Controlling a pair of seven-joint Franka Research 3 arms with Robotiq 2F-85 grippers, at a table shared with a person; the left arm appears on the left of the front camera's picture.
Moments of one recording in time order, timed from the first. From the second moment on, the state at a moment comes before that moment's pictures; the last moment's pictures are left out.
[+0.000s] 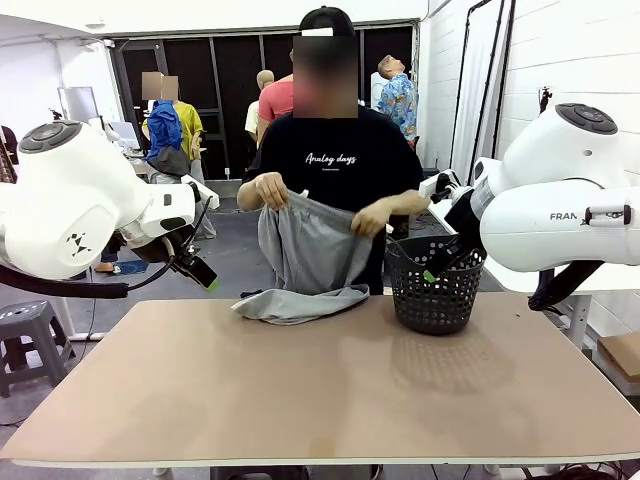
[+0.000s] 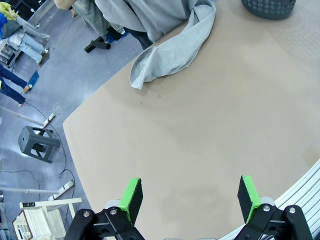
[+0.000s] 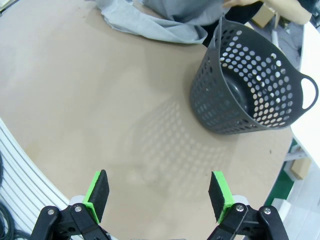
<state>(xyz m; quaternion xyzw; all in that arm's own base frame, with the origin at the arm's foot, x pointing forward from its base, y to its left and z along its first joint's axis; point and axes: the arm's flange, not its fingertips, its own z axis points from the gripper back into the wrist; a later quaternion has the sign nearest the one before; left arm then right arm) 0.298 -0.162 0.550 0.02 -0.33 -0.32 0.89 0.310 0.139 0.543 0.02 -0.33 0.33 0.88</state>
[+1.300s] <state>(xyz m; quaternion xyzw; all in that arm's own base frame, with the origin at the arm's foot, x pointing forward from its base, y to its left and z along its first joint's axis) 0.298 -0.162 0.550 0.02 -0.33 -0.32 0.89 0.310 0.139 0.542 0.02 -0.33 0.33 0.88</state>
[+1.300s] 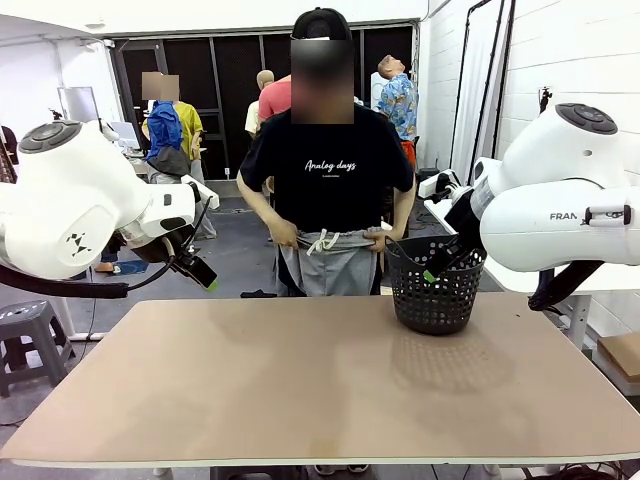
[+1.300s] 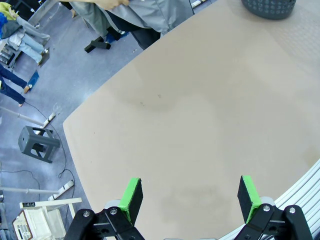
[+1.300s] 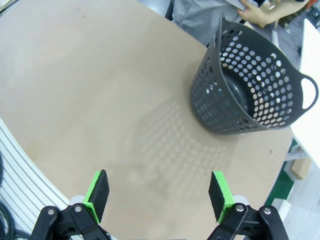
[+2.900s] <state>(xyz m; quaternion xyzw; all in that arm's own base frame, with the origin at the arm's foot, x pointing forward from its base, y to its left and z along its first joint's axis) 0.298 -0.162 0.550 0.02 -0.33 -0.32 0.89 0.310 0.139 0.543 0.02 -0.33 0.33 0.88</state>
